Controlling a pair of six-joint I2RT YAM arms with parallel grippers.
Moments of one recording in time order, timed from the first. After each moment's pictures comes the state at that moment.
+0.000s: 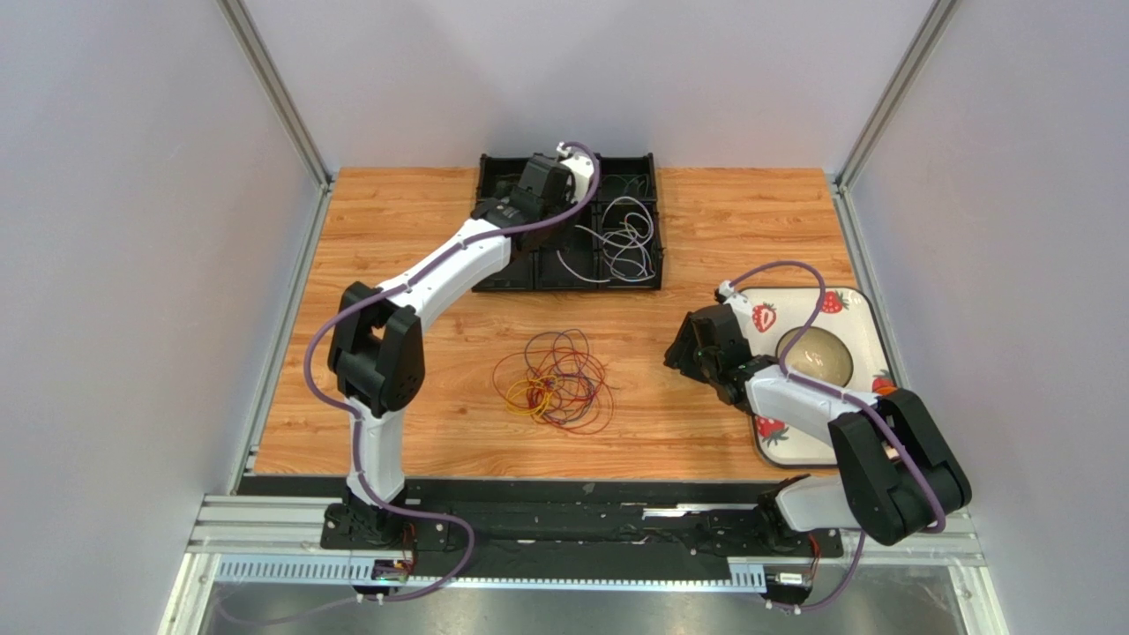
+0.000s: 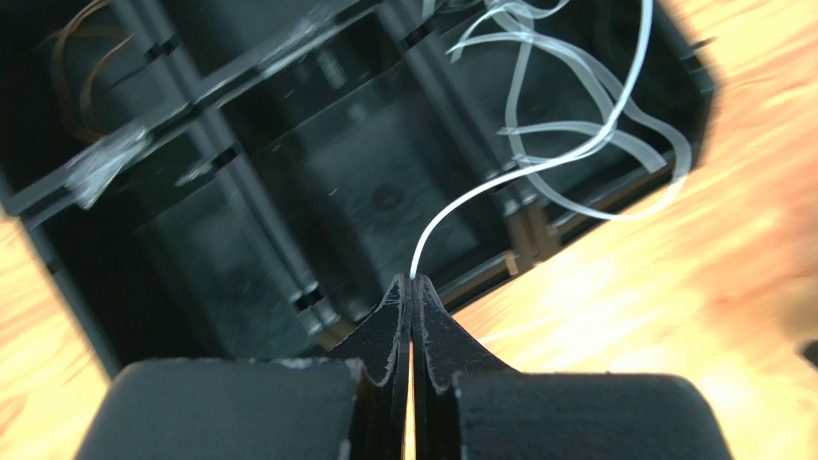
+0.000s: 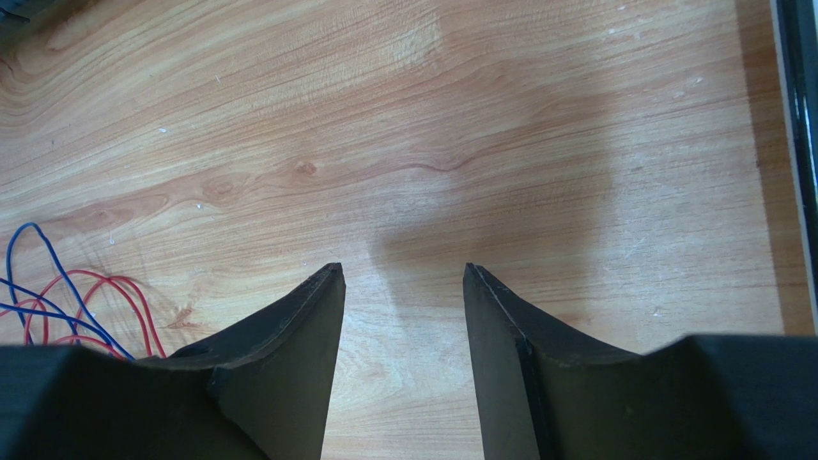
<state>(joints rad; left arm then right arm) -0.57 1.97 1.73 -0.42 -0.05 0.02 0.42 1.35 0.52 0.05 0.19 0.73</state>
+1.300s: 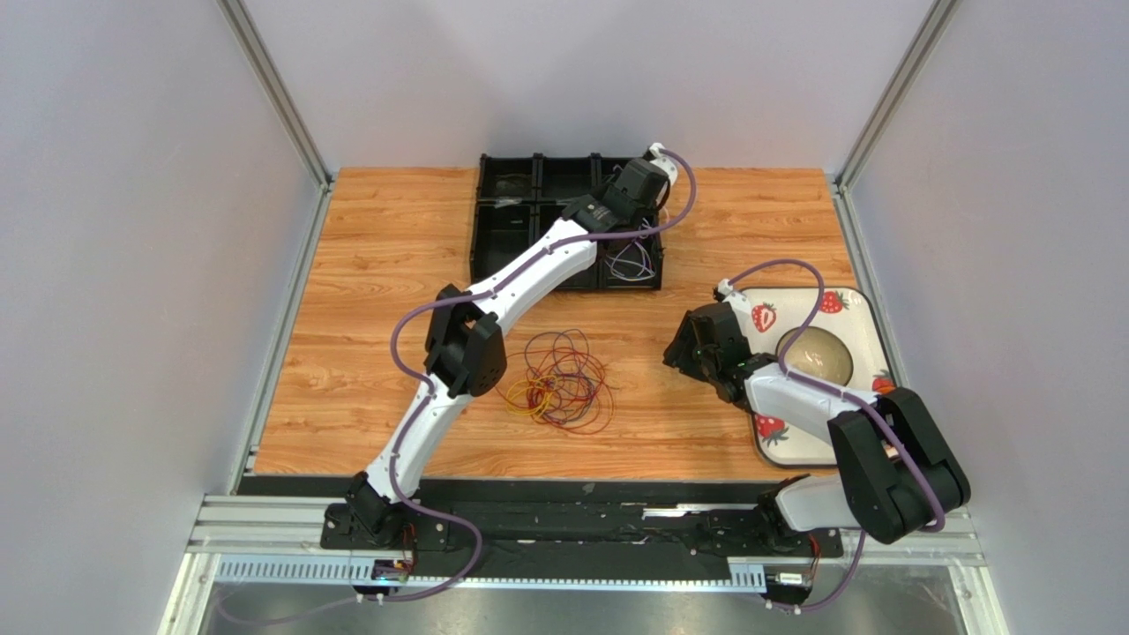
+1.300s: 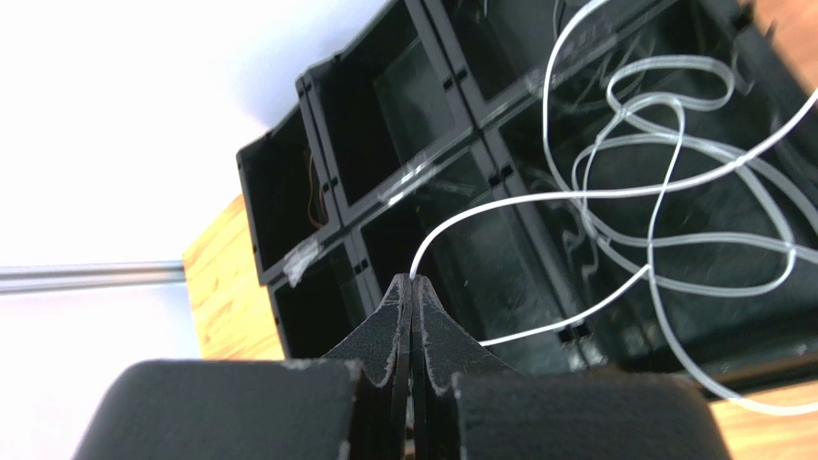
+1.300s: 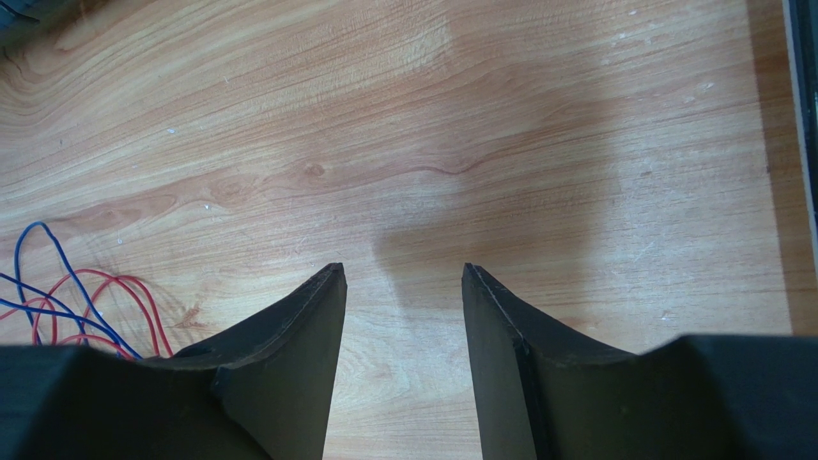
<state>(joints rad) -0.77 2.44 2.44 -0.64 -0.67 0.33 0.42 1.36 0.53 0.04 0.18 0.73</state>
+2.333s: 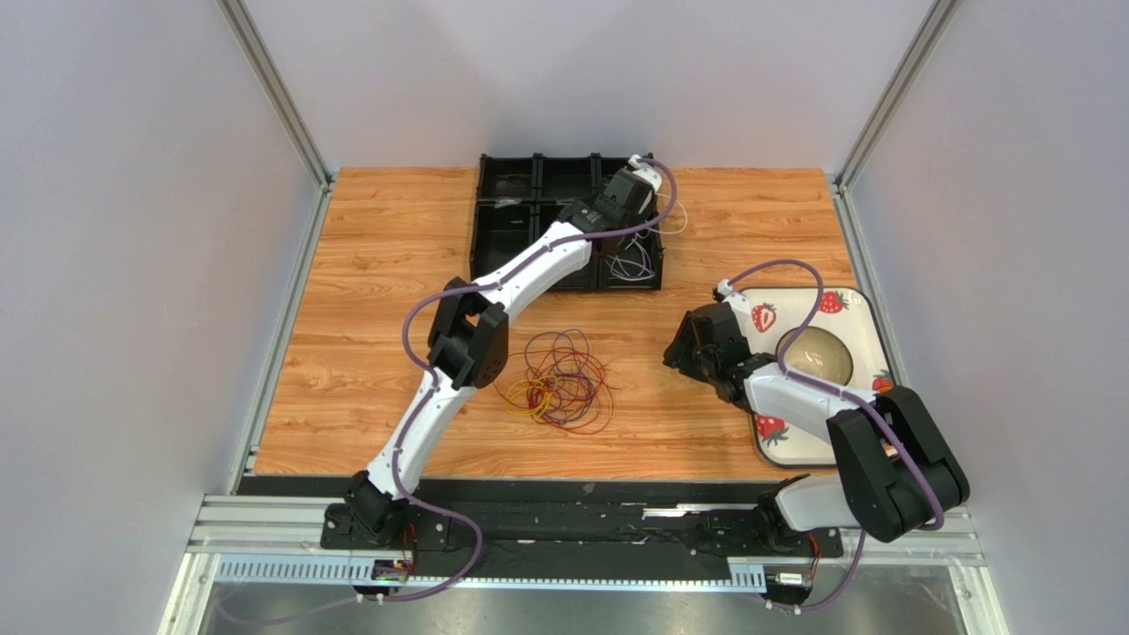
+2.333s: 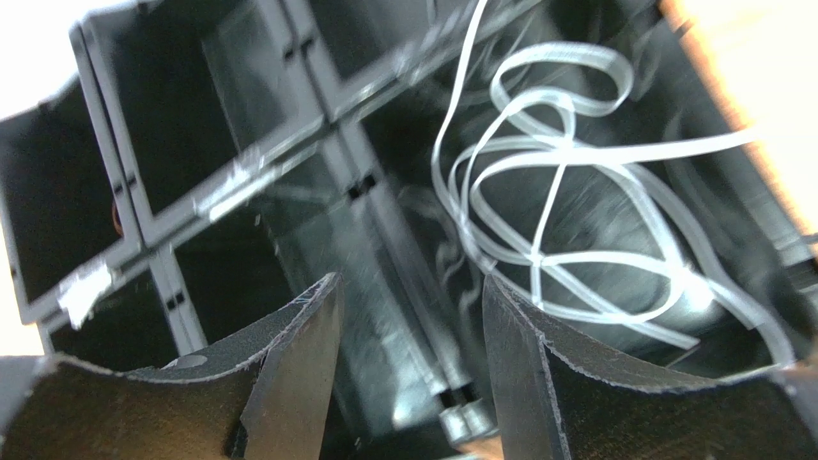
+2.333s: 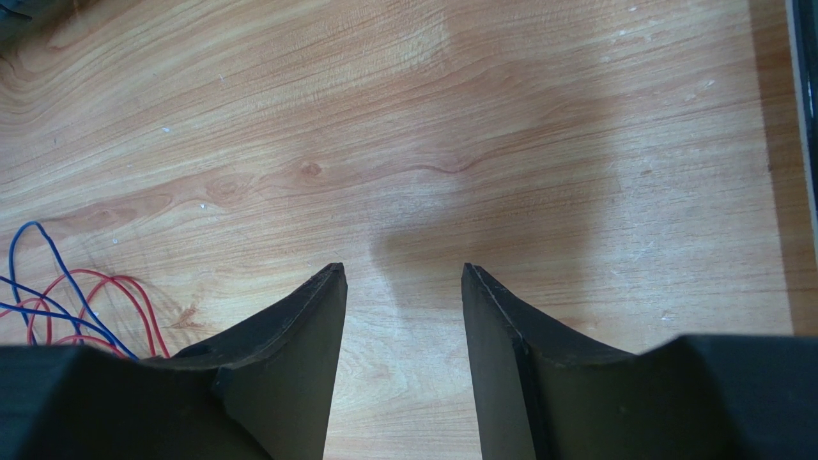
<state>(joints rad) -0.72 2.52 2.41 -0.60 -0.44 0.10 0.42 1.37 0.53 0.04 0.18 0.73</state>
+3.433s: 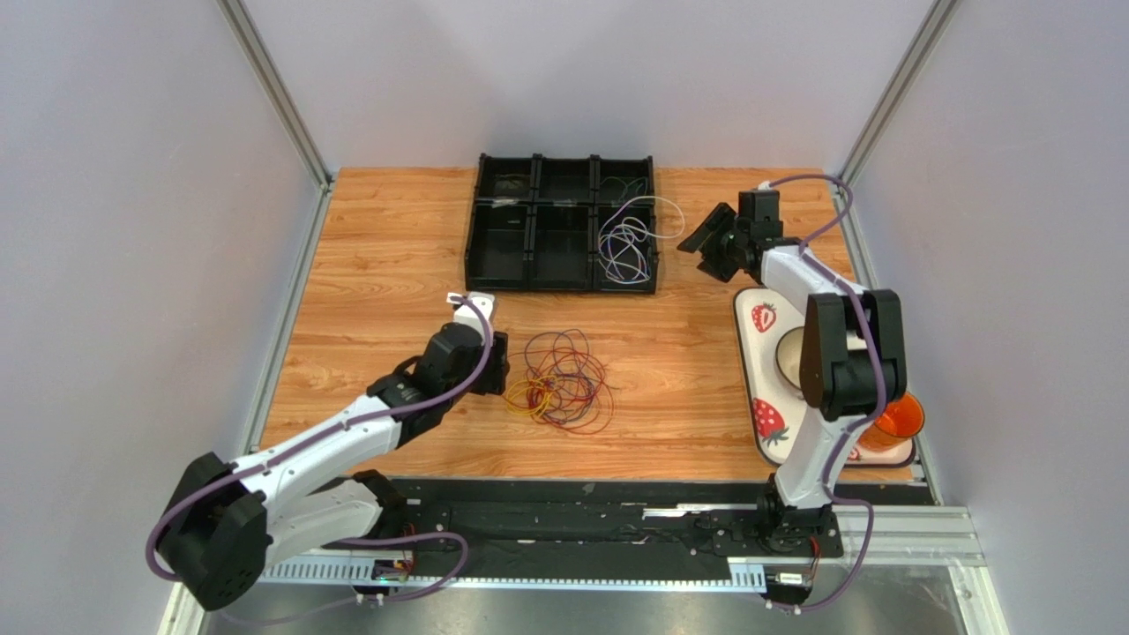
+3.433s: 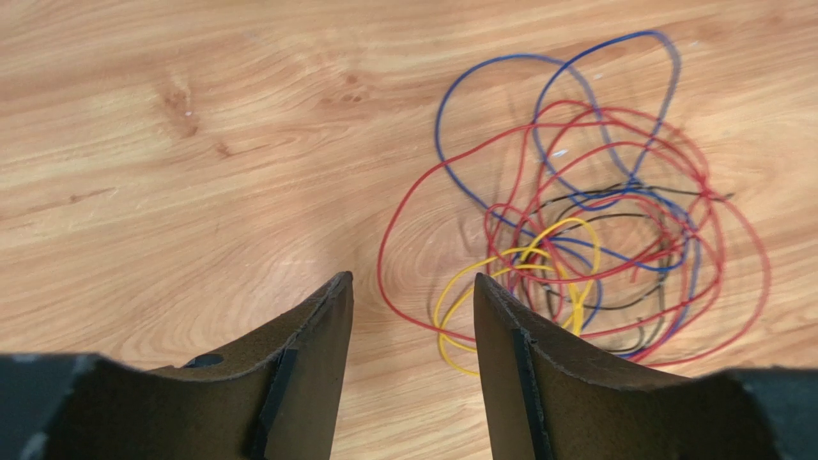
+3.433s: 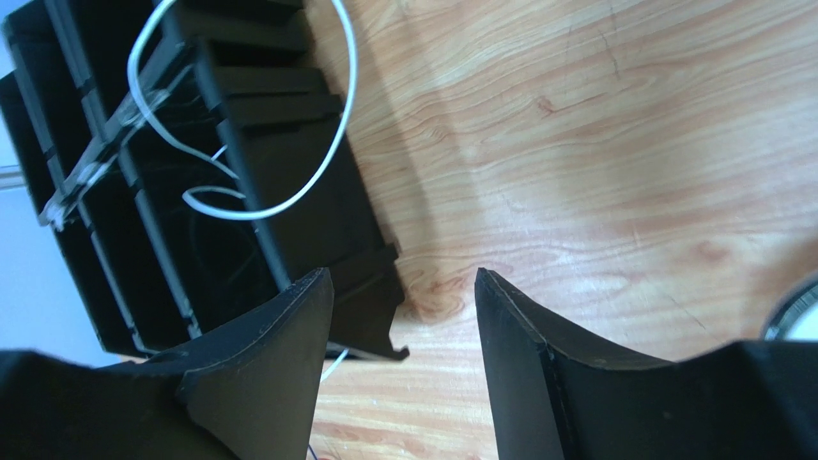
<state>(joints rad) -0.68 1.04 0.52 -0.12 -0.25 -0.34 0.08 1.85 1.27 -0.16 -0.19 0.78</state>
